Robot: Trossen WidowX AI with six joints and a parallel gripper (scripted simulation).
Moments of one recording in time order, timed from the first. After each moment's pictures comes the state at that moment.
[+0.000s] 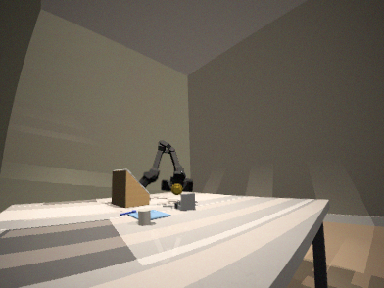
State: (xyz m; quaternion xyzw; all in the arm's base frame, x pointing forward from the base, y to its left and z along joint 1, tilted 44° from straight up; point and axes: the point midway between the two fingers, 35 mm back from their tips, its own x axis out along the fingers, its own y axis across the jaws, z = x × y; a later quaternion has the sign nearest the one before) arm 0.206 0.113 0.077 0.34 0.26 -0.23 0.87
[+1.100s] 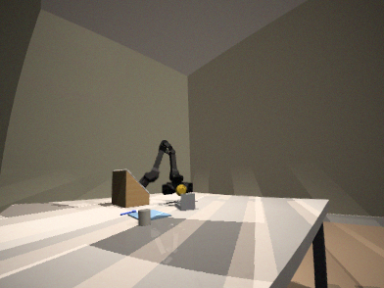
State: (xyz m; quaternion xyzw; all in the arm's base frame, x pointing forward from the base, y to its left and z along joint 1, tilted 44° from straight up) arm 0.199 0.138 0.085 0.38 0.15 -0.14 0.90
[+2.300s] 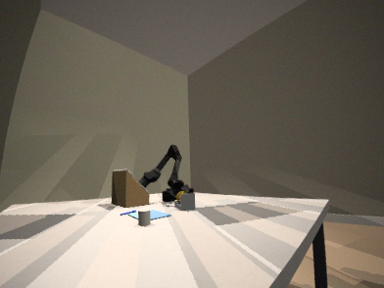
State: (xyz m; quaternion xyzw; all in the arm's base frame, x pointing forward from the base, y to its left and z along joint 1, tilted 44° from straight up) arm 0.225 0.150 0.047 0.39 0.15 -0.13 0.90
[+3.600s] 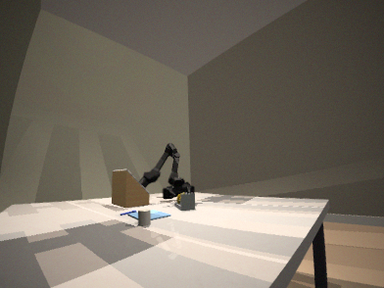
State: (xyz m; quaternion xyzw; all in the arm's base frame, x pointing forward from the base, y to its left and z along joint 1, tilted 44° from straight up) arm 0.230 0.141 0.058 0.38 0.16 -0.14 0.90
